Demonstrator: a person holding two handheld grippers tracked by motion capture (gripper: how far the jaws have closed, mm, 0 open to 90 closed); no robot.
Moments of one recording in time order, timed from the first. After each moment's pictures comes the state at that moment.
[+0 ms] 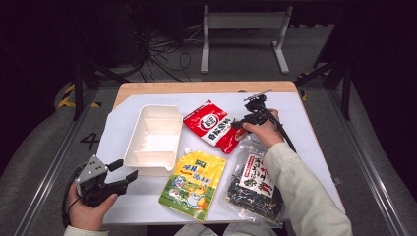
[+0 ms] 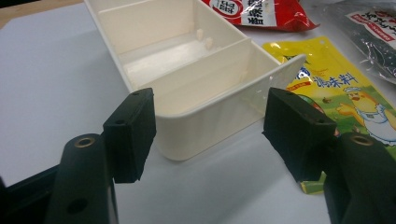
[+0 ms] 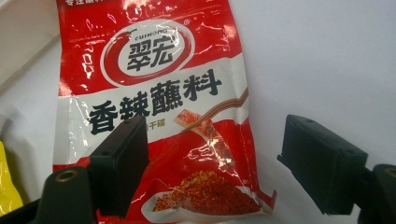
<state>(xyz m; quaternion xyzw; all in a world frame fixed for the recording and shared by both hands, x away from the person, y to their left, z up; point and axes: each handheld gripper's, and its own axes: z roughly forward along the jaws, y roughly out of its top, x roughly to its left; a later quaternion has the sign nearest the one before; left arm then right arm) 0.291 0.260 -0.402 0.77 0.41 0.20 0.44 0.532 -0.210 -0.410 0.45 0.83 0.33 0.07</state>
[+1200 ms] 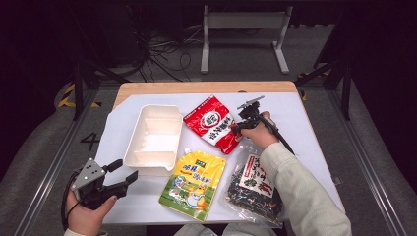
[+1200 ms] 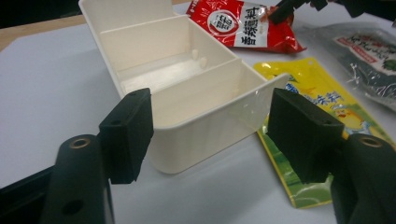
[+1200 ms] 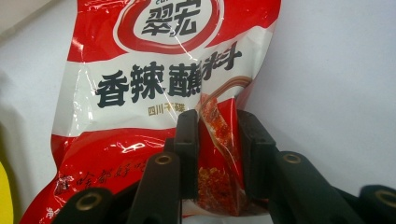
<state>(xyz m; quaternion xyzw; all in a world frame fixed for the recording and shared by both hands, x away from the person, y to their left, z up) 0.283 0.256 -0.400 0.75 0.41 0.20 0.49 0.514 -0.195 -0.421 0.41 0.85 0.31 0.11</state>
